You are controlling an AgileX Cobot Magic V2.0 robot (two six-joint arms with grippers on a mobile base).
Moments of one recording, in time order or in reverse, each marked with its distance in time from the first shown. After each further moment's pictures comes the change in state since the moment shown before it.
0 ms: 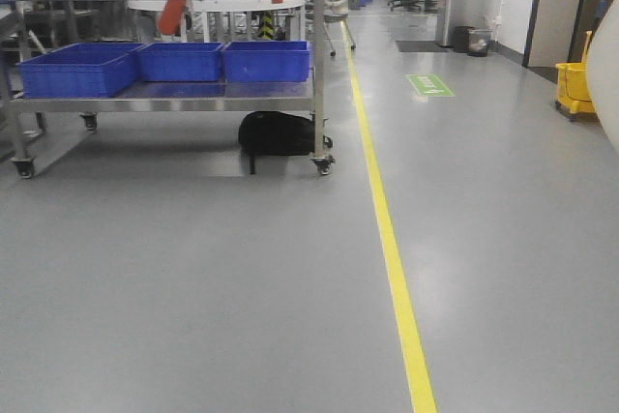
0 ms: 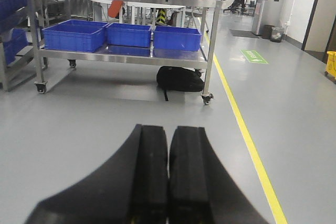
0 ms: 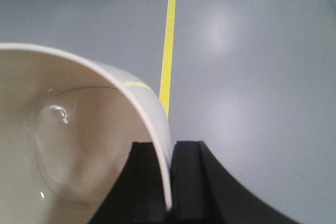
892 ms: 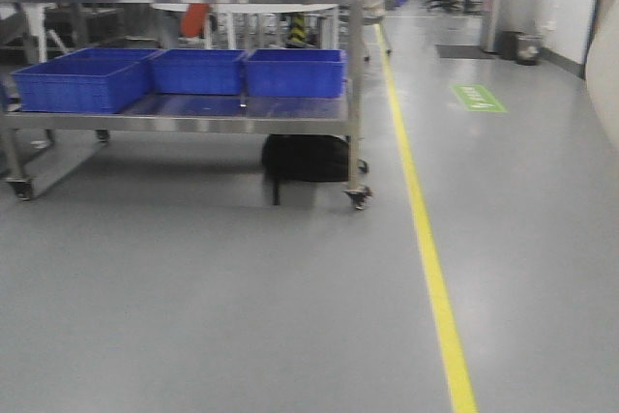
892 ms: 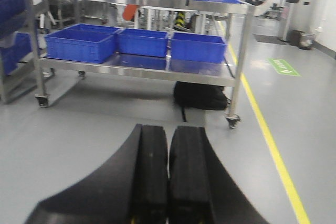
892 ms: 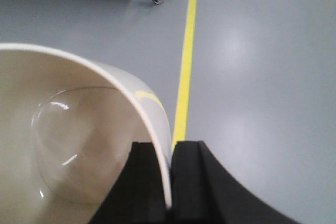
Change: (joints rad) left arm 0.000 0.000 0.000 0.000 0.000 0.000; right arm 0.000 0.000 0.000 0.000 0.000 0.000
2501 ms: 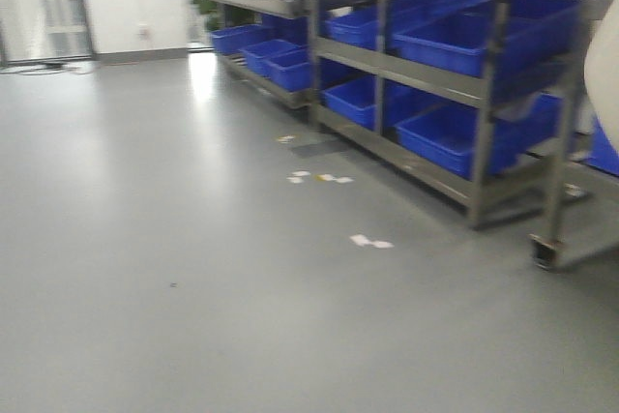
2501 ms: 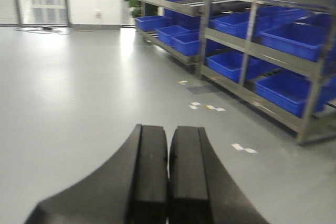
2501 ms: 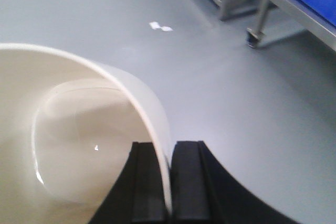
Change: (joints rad) left arm 0.000 0.000 0.000 0.000 0.000 0.000; right arm 0.000 0.000 0.000 -0.002 0.000 0.002
